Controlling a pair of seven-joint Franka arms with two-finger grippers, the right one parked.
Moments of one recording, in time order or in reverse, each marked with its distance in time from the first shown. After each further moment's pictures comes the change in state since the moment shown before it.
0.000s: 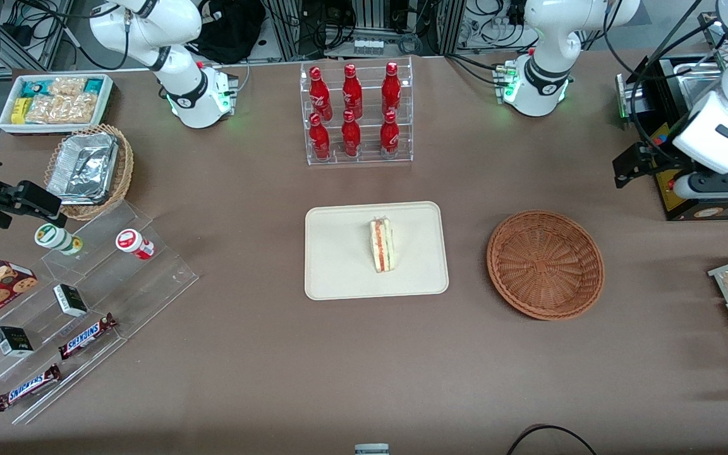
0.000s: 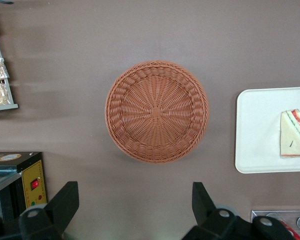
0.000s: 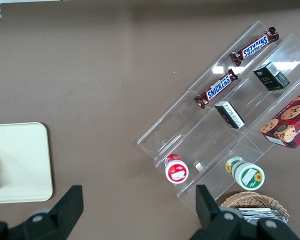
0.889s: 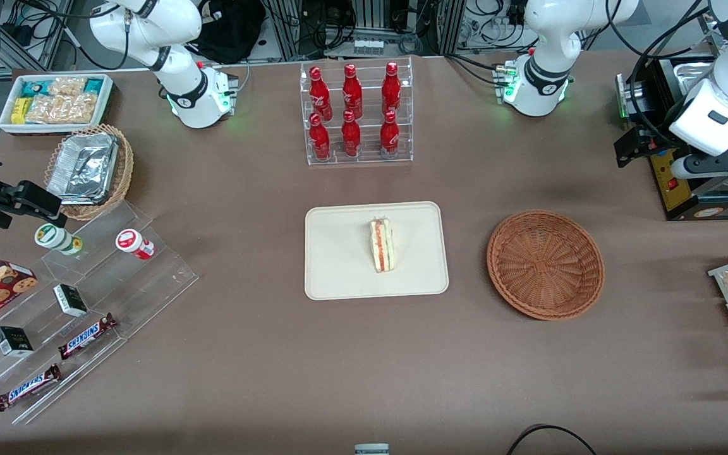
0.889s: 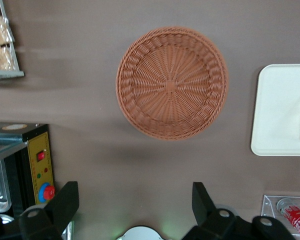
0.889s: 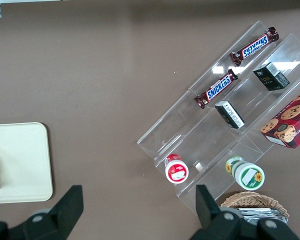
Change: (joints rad) arm 0.092 -0.127 -0.062 -0.185 0.000 0.002 0.001
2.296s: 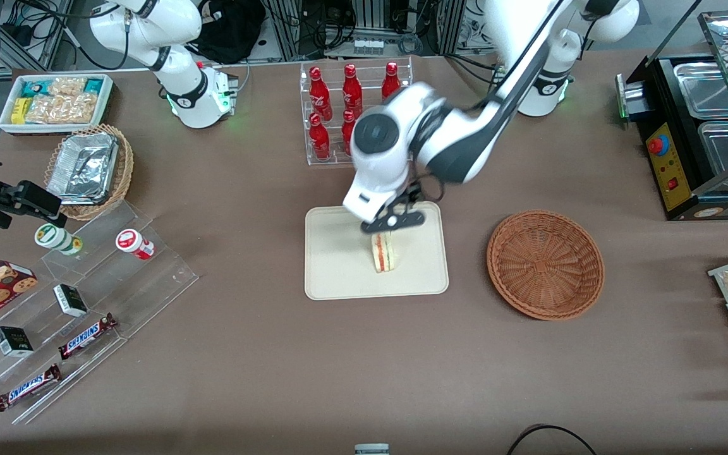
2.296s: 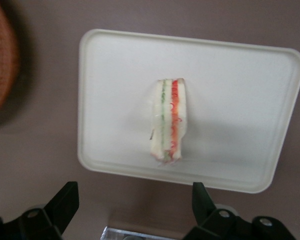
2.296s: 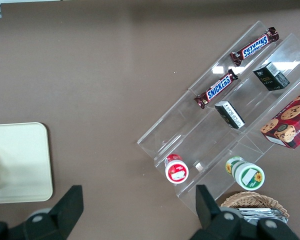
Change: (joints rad) arm -0.697 0.528 -0.015 0.227 0.057 0.277 -0.879
